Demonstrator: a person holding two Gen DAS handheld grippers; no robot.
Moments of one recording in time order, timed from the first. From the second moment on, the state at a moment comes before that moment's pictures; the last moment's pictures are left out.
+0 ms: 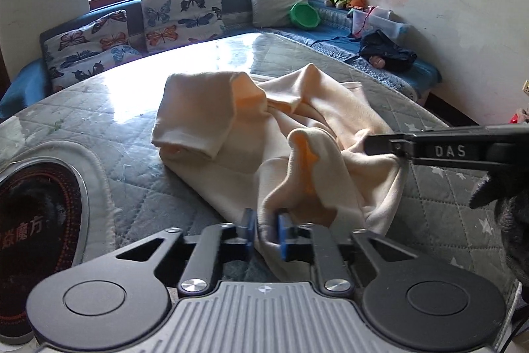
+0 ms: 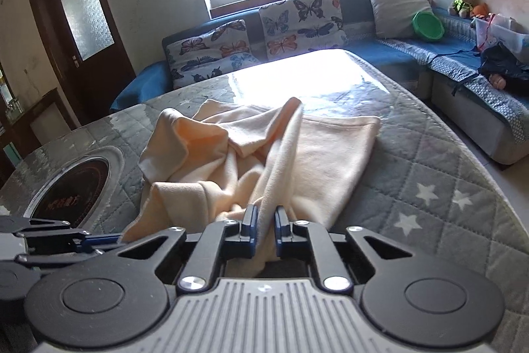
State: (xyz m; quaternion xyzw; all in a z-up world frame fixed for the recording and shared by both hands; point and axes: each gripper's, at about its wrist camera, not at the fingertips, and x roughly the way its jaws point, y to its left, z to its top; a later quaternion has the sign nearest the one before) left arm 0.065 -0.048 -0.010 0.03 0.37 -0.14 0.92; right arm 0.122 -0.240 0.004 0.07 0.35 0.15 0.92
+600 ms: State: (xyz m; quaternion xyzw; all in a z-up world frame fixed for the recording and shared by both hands) left arm -0.001 -0.012 -0.006 0.02 0.38 -0.17 0.91; right arm 0.080 -0.261 0.021 0.04 0.35 0.17 0.92
